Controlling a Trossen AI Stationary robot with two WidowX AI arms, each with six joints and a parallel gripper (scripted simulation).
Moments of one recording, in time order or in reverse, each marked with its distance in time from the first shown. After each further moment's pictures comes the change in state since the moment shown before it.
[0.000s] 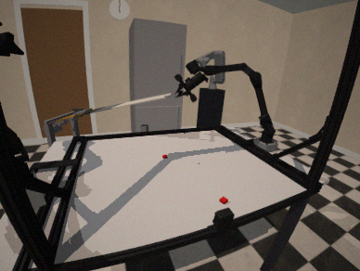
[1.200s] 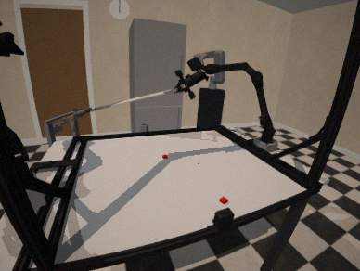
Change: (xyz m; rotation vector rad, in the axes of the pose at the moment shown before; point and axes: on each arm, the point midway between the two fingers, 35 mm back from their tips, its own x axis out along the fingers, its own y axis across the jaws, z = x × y) left arm 0.000 0.000 0.000 0.000 0.000 0.000; right arm -0.010 0.024 0.000 -0.001 -0.001 0.102
